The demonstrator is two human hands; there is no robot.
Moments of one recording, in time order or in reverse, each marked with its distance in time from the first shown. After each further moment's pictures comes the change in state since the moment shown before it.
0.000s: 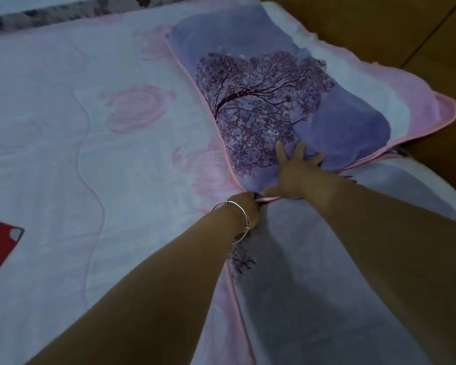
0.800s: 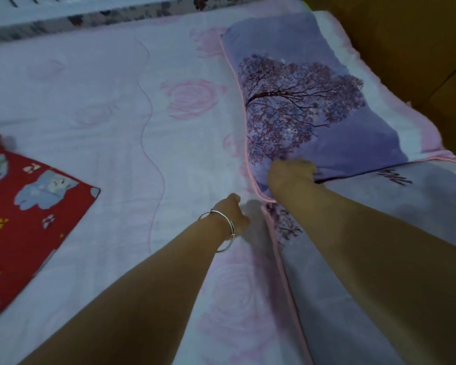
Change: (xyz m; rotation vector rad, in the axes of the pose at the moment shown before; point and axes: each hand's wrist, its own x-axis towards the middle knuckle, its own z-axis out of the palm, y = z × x) left_hand -0.094 -0.079 -0.021 -0.161 0.076 -0.226; right_hand -0.064 -0.108 0.005 -0.119 0.067 0.013
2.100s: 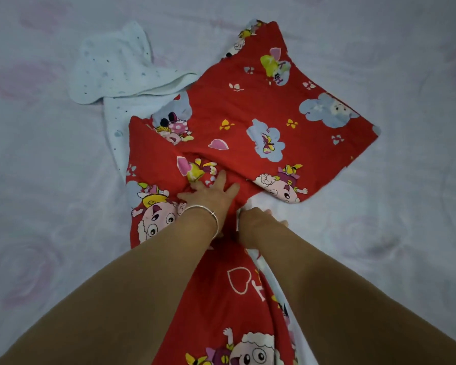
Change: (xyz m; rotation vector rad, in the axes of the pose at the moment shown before) left_hand -0.247 -0.543 -0.182 0.518 0.018 -0.313; right_hand -0.327 -0.561 0.116 -0.068 -0.385 -0.538
